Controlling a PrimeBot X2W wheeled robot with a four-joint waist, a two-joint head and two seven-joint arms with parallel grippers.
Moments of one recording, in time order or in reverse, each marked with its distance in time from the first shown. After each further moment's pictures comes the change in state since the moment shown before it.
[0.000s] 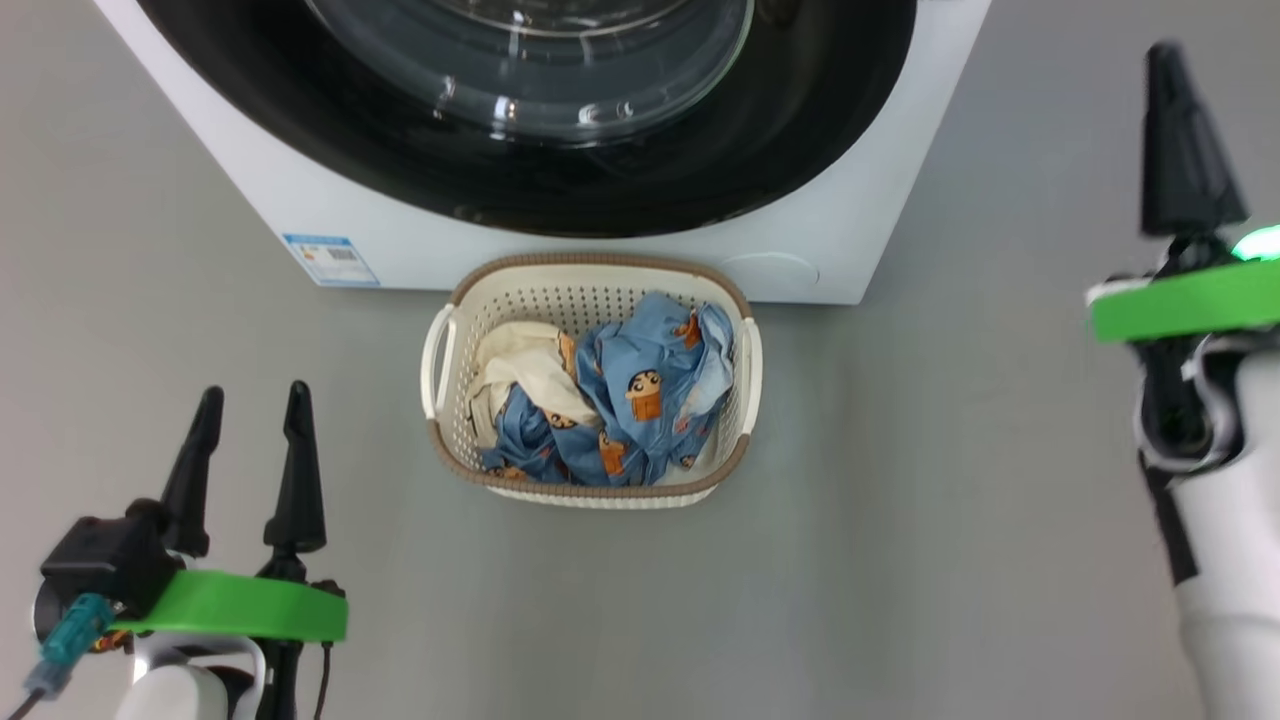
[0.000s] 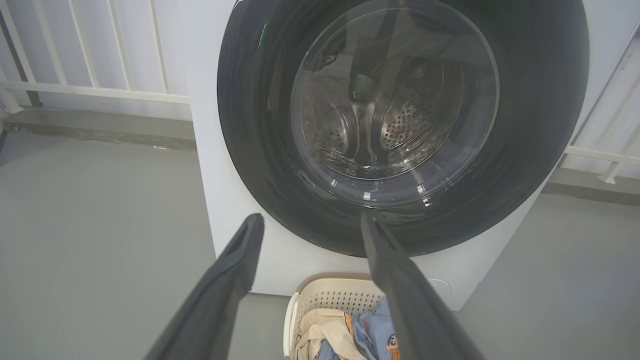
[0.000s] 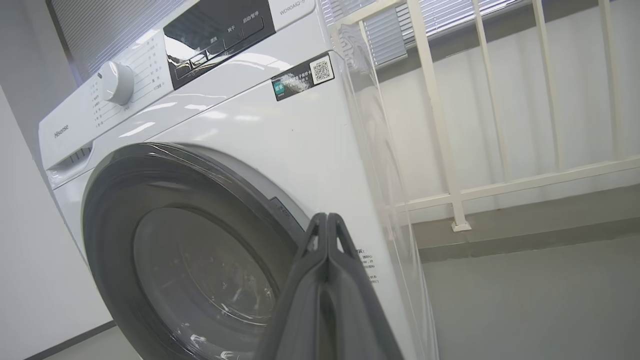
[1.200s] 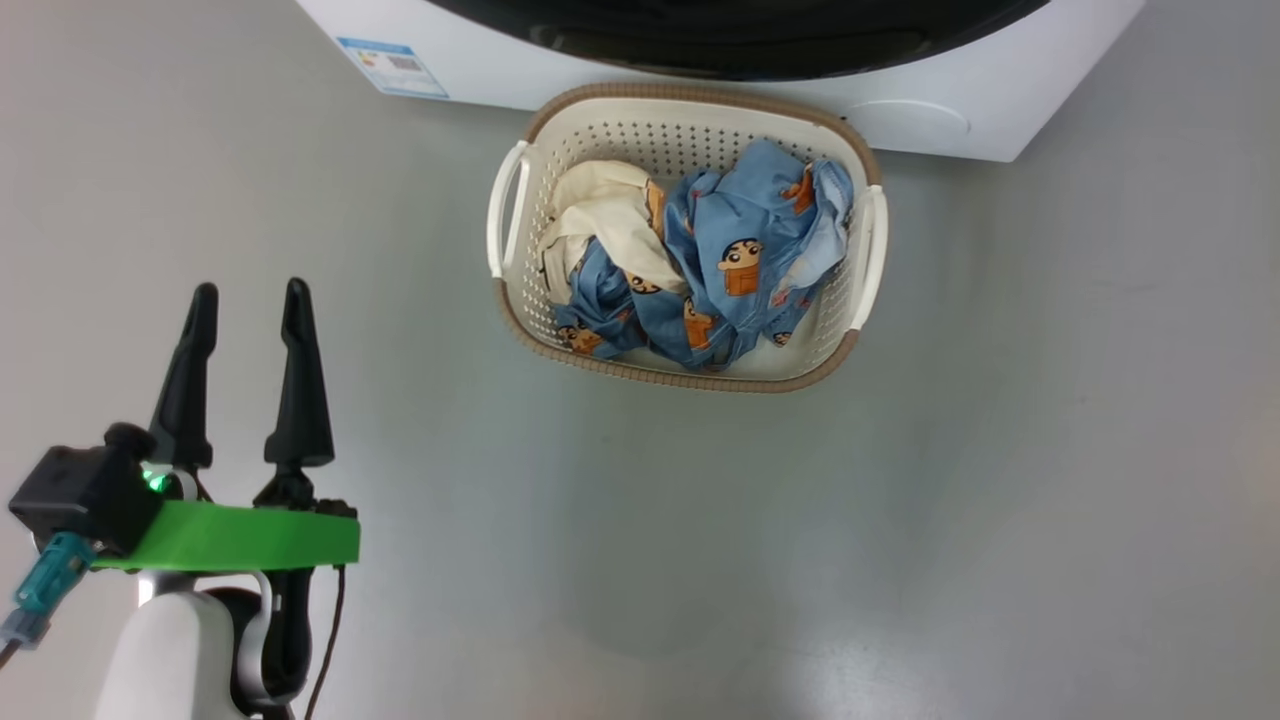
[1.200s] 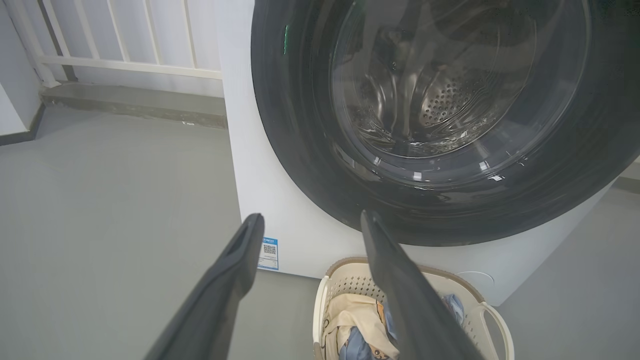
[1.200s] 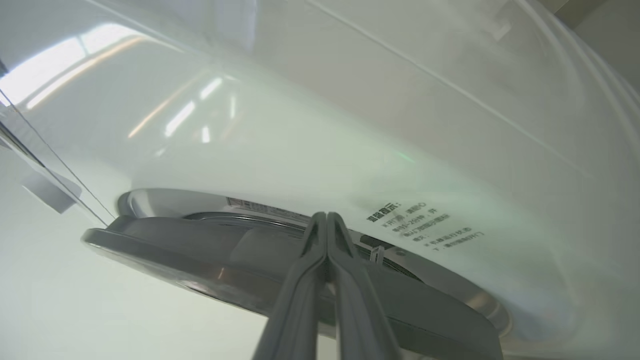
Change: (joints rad) left arm -0.107 -0.037 -0.004 -0.070 -0.018 0.000 0.000; right arm -0.533 -0.270 0.131 0.339 1.001 0.000 0.533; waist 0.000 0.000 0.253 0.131
